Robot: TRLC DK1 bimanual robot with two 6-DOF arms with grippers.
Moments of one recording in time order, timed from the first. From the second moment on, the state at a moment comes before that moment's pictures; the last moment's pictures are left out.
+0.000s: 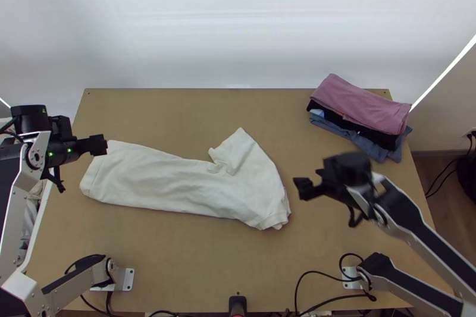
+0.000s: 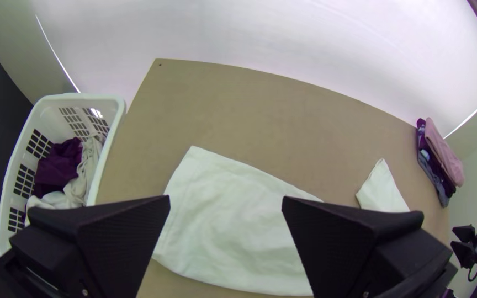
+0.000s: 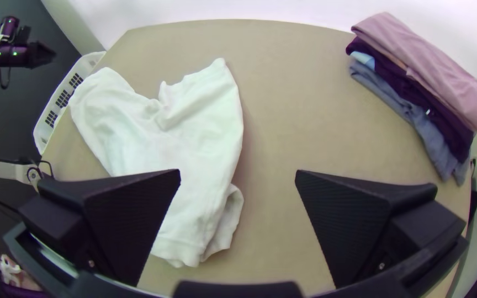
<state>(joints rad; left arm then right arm) 0.23 1.18 1.26 -0.94 0.09 0.00 0.58 1.04 0.87 -0.62 -0.05 0.29</state>
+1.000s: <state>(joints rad) 0.32 1.18 1.22 -0.88 0.12 0.05 0.62 1.68 1.10 -0.53 -0.11 0.39</state>
